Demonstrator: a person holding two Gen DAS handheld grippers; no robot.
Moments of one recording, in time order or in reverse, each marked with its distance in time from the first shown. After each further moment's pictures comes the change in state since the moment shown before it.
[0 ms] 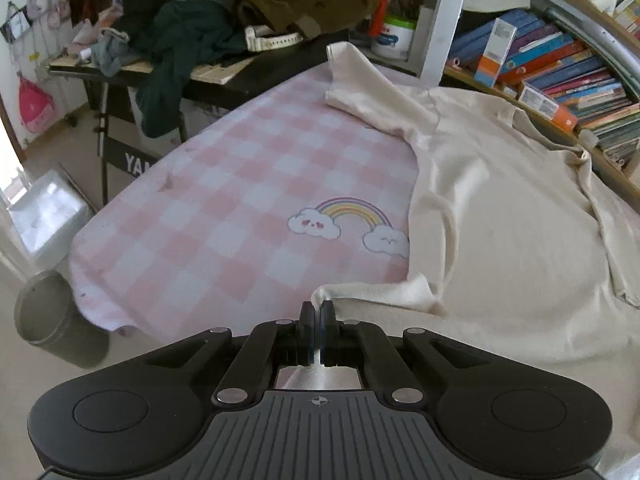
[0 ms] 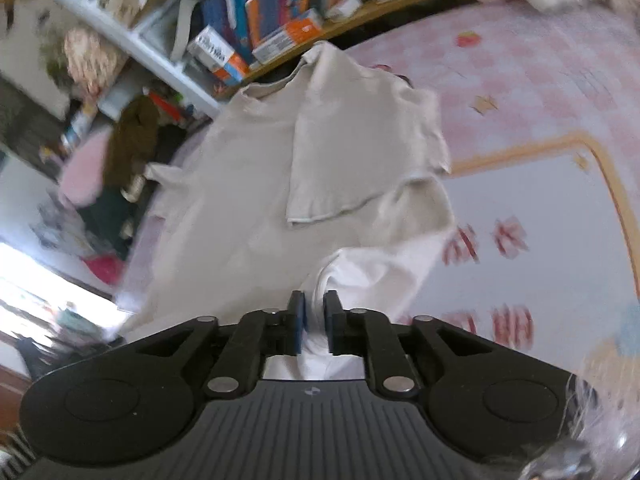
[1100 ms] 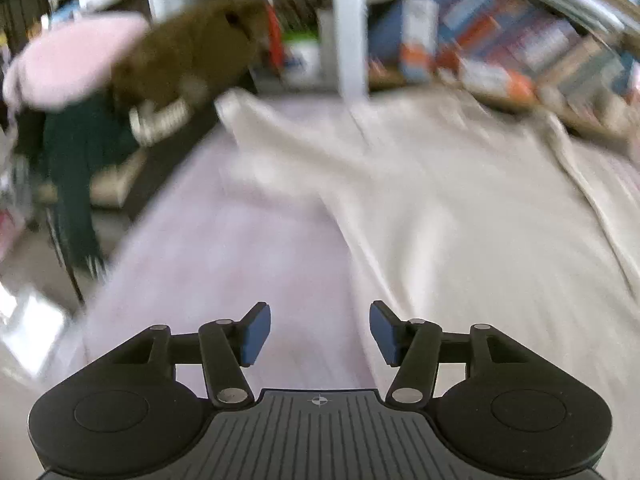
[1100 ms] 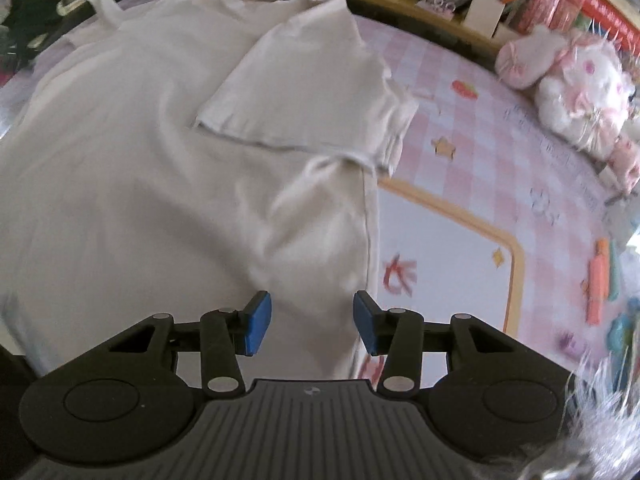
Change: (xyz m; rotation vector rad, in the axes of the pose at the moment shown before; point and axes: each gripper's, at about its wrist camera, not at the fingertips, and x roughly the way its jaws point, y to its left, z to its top) left arm 0.032 -0.094 0.027 0.315 0.000 -0.011; right arm 0.012 -0.015 -0.012 -0.493 0.145 -0.409
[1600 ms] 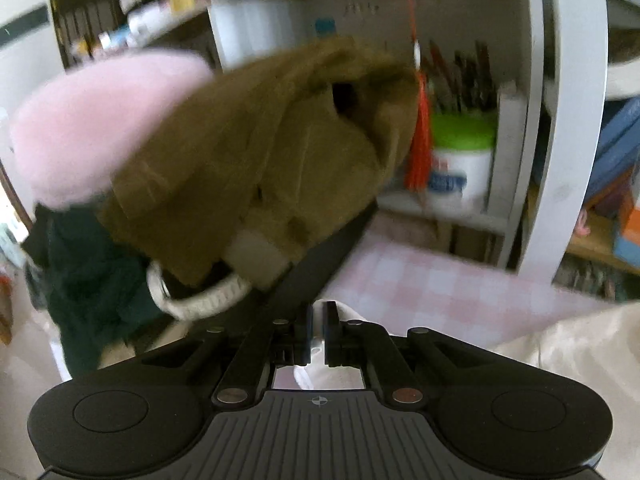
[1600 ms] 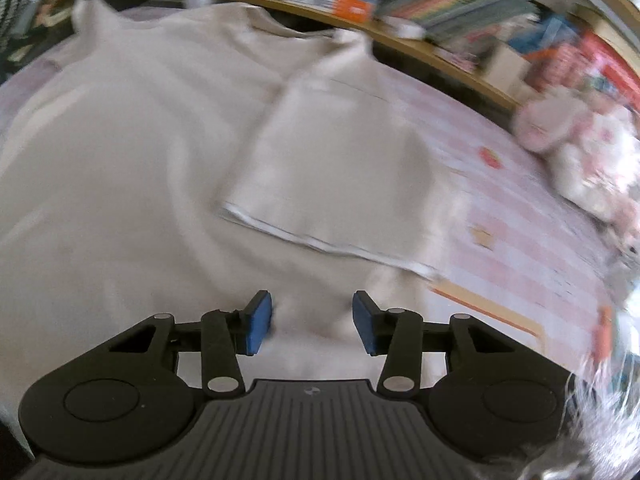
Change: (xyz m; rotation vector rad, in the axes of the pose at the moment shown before) left arm 0.183 0.096 0.251 -0.163 -0.118 0.308; right arm 0.029 0.053 0.075 -0.007 -0.062 -0.147
